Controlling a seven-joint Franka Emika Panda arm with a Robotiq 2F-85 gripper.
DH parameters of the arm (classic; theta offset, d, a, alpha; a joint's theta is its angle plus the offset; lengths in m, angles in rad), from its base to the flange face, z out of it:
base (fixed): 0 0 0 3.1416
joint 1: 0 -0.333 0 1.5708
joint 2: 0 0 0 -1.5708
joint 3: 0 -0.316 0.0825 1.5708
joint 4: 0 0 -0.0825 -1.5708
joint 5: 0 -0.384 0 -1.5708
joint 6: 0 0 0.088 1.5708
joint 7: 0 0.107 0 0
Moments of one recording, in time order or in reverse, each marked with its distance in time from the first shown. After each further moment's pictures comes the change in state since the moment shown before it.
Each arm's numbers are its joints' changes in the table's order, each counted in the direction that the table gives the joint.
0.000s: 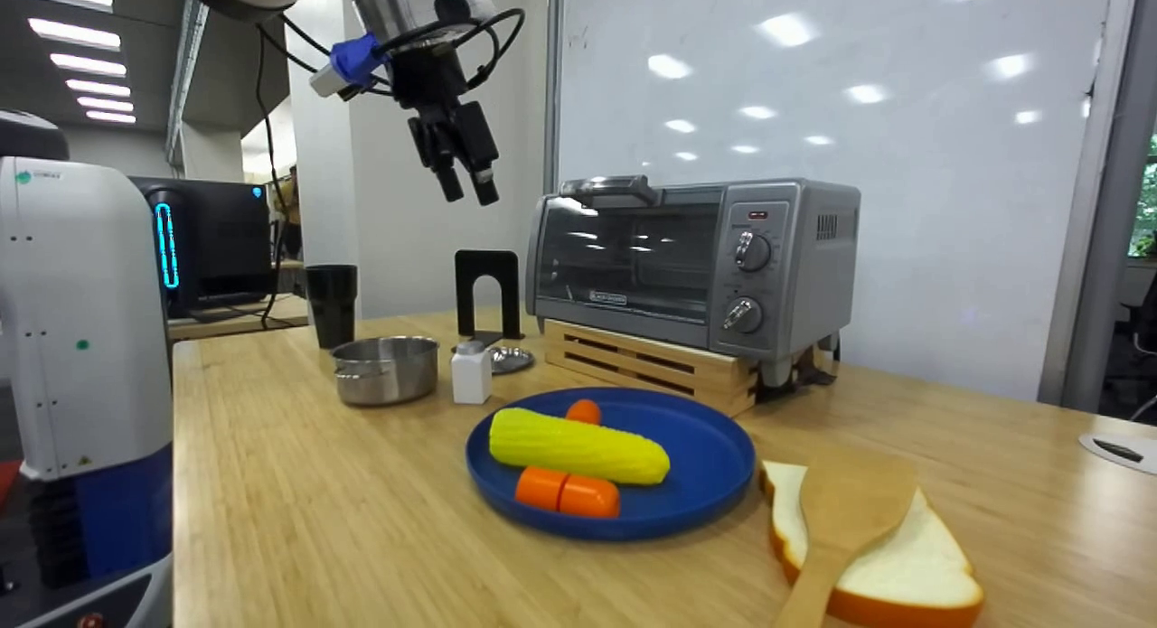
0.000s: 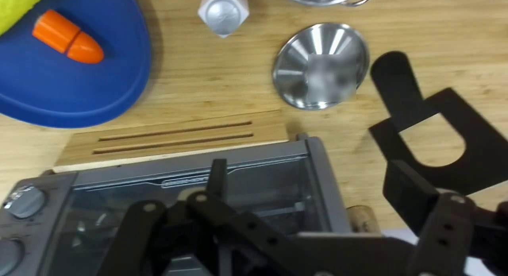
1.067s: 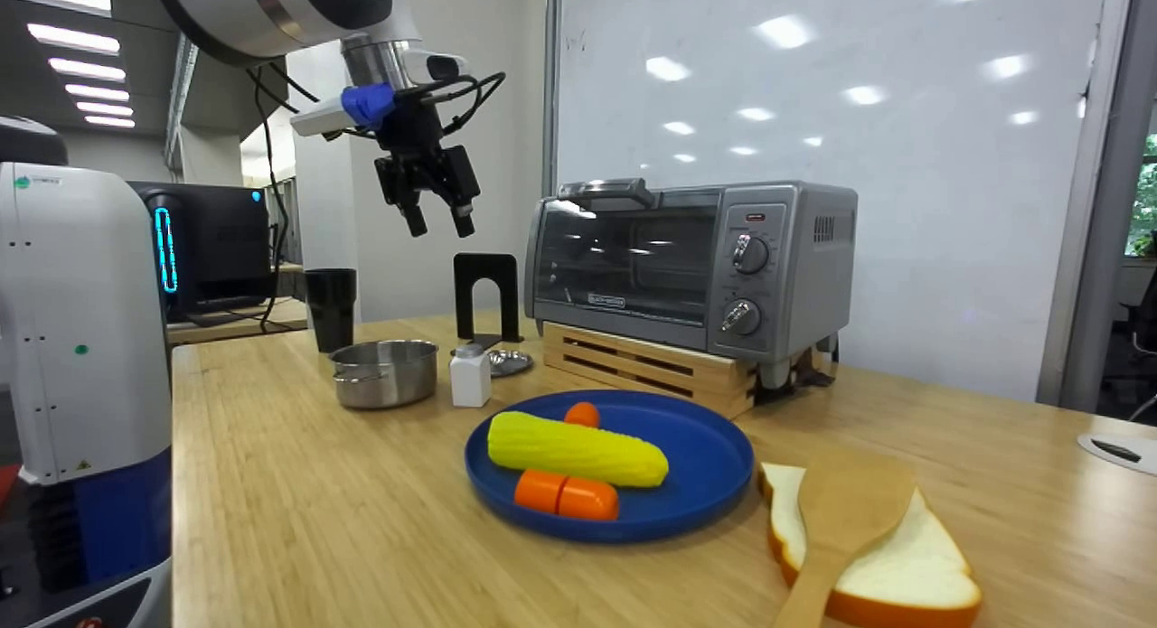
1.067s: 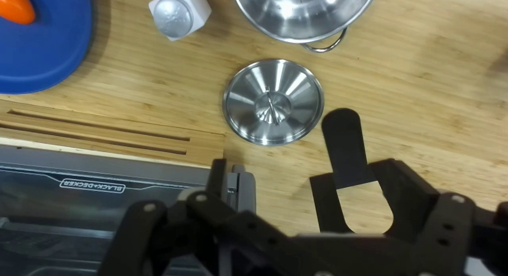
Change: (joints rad) arm -0.045 0.121 -0.047 -0.068 -0.030 -0.007 -0.218
